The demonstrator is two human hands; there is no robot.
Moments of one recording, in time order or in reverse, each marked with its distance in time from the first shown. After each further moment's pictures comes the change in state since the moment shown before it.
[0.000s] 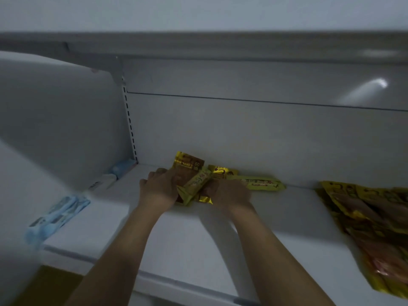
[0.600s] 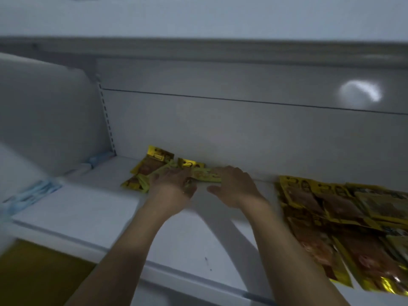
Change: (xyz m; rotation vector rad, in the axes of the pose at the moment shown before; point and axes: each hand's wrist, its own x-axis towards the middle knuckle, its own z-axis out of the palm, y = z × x) left_hand -0.072 0.138 0.013 0.024 0.117 0.180; right_hand -0.053 0.118 -0.074 -0.090 0.084 -0.314
